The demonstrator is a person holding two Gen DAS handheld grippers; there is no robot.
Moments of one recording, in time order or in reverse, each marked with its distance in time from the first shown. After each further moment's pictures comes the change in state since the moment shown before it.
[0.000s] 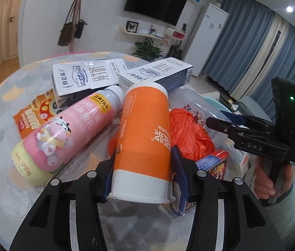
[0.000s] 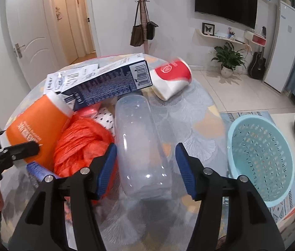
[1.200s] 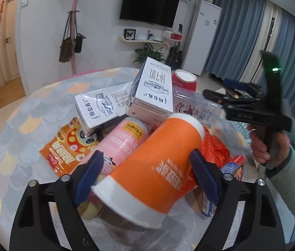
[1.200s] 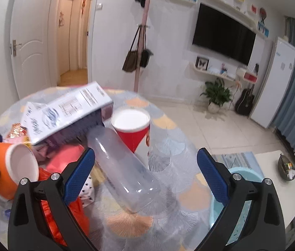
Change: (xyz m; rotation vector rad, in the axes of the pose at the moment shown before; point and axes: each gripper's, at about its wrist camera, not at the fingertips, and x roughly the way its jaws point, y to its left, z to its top) left arm -0.013 0.033 0.024 0.121 -0.029 0.041; right arm 0.028 0.007 0.058 -0.127 -0.176 -0.126
